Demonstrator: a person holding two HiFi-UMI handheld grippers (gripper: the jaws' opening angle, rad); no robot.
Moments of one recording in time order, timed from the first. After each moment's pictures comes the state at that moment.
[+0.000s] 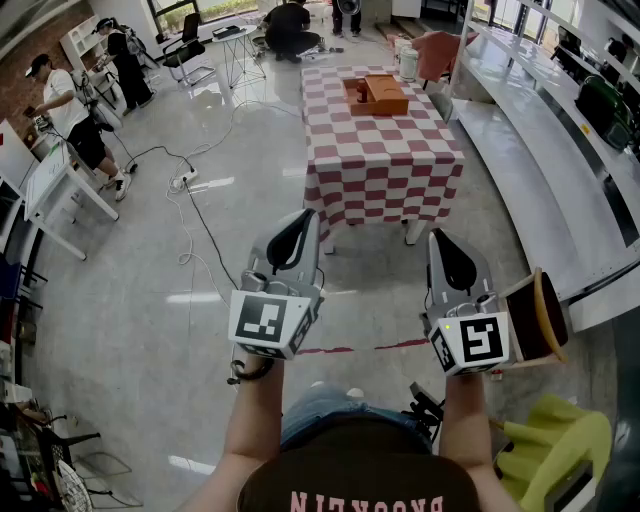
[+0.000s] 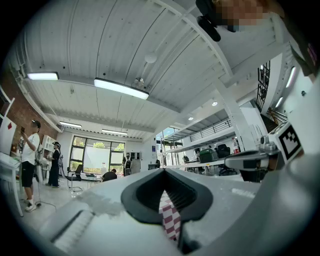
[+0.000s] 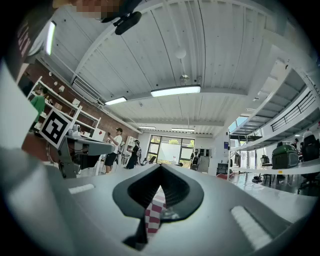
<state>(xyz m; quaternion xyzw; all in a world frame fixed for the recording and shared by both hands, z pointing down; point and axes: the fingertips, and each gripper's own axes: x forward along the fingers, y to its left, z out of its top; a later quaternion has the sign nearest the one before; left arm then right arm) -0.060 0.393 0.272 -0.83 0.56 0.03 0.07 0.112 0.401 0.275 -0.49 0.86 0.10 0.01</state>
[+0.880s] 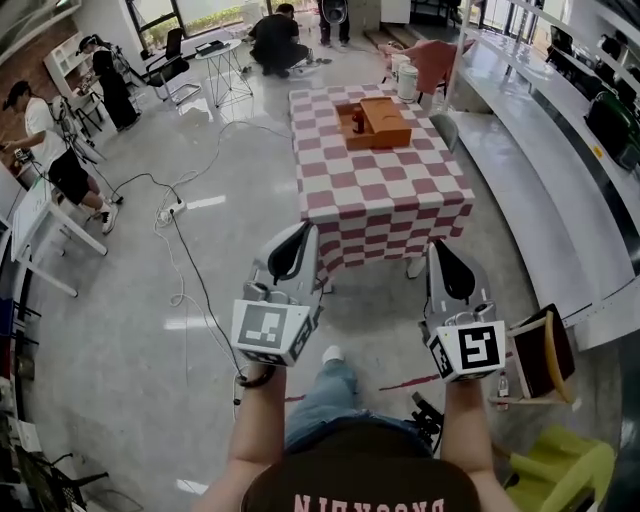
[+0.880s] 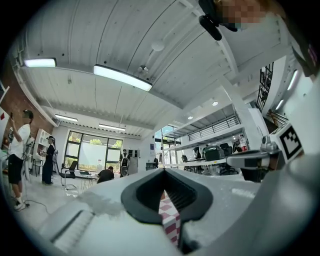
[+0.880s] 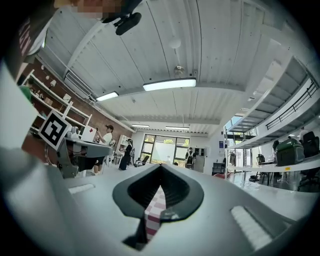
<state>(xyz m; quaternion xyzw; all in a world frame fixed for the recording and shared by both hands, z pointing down) -0.084 0.201 0.297 -0.84 0.55 0.03 0.05 0.096 0.219 0.292 -0.52 0.85 0.10 0.01</state>
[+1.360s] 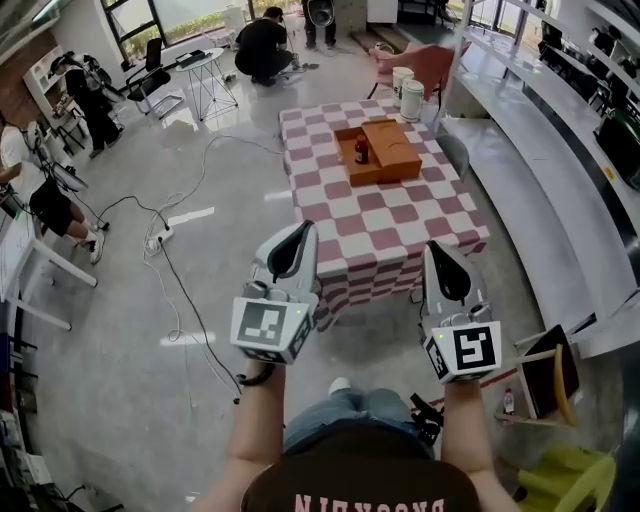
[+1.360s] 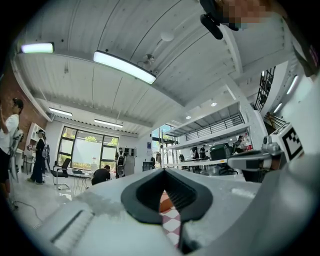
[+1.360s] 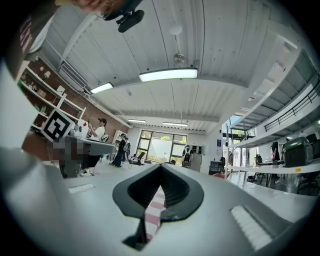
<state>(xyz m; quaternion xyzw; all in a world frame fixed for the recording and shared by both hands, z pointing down) -0.133 0.030 0.291 -0.85 0.52 0.03 0.04 0.041 0.061 0.289 -0.54 0.84 0.10 -0.01</state>
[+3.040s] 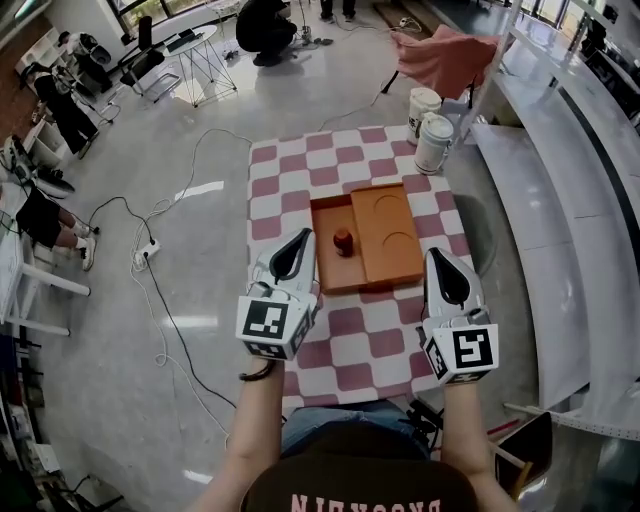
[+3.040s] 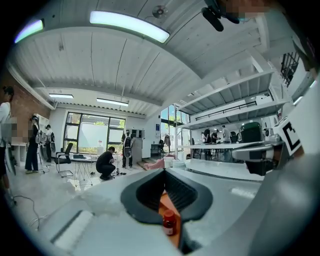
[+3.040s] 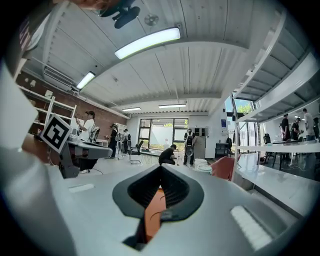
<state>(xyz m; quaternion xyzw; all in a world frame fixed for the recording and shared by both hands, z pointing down) -0.069 -0.381 0.376 -0.83 0.56 -0.05 -0.02 0.124 -0.360 0.358 -0.51 0.86 0.01 -0.05</state>
